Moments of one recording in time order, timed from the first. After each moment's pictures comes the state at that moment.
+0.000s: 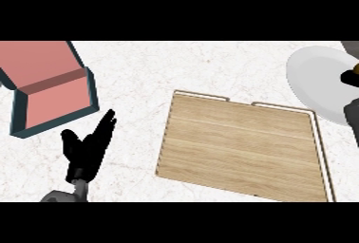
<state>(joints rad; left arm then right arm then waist) -0.04 0.24 -0.24 -1.45 0.26 0.18 0.17 -0.79 -0.50 -0.41 -0.48 0.97 -1.07 0.58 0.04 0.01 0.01</state>
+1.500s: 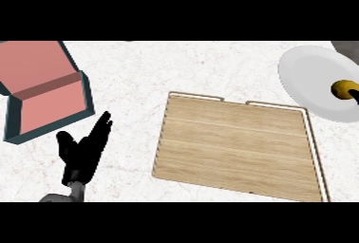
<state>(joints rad) -0.02 0.23 -0.20 -1.46 0.24 0.17 0.18 -0.60 -0.48 -0.84 -0.54 0.18 -0.55 -0.38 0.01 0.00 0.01</state>
